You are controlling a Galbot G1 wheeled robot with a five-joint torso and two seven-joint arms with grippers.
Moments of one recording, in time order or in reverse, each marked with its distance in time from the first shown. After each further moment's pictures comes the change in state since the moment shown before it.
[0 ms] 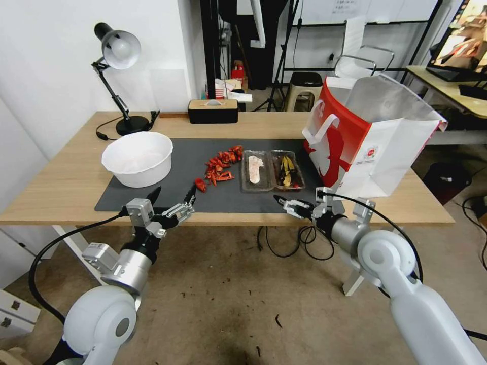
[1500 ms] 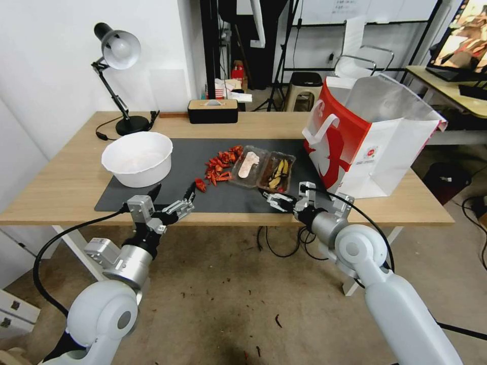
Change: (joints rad) left arm -0.018 0.000 0.003 0.027 -0.008 0.001 -0.001; right arm 0.146 0.074 -0.128 -0.154 -0.035 0.075 0.012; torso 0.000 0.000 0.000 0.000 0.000
